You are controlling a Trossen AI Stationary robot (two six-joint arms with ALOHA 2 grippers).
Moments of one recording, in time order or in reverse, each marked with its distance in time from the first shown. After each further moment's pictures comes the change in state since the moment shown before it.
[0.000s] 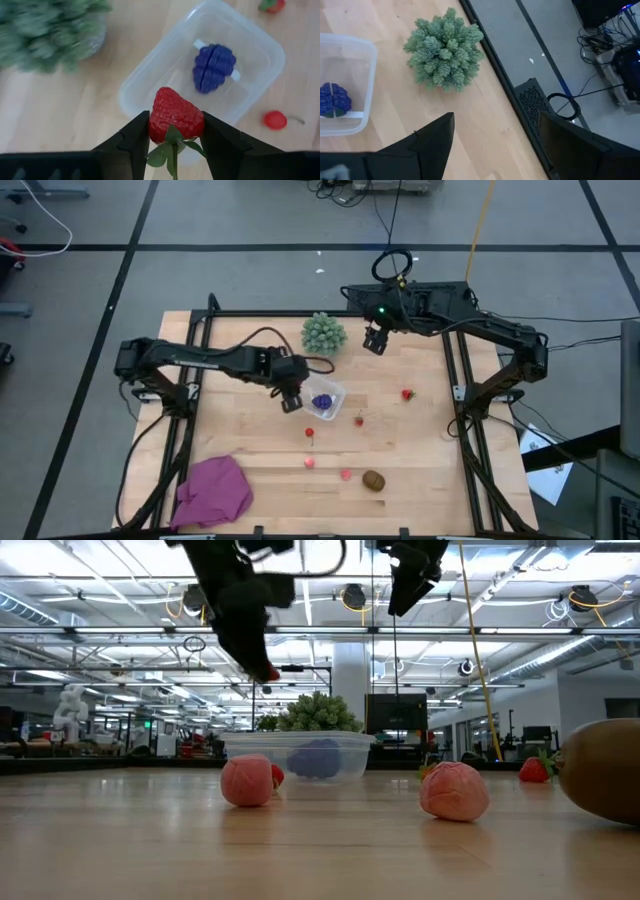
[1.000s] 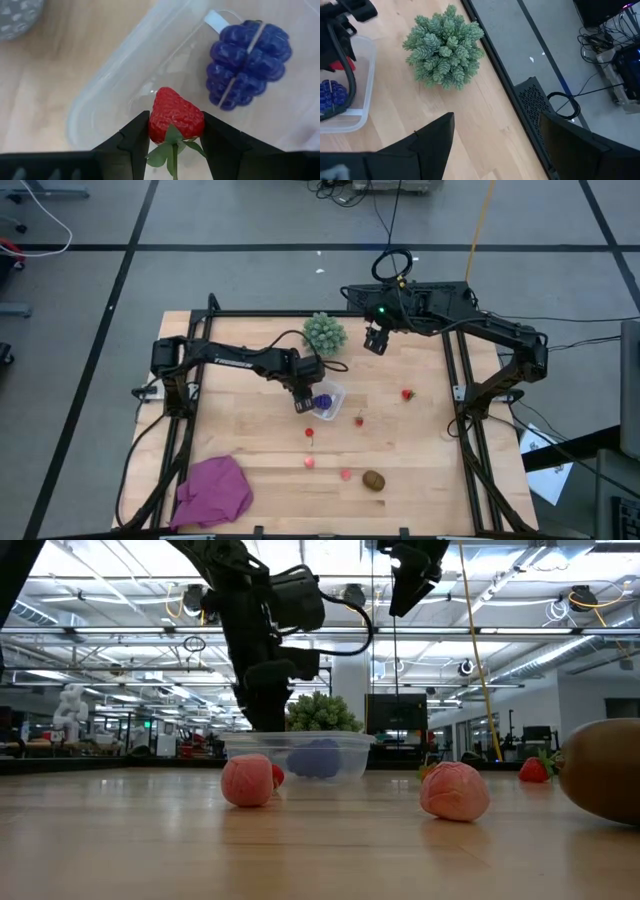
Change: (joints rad) left arm 0.088 0.259 -0.001 0.135 0.148 0.037; right arm 0.000 0.000 0.000 -0.007 -0.003 -0.003
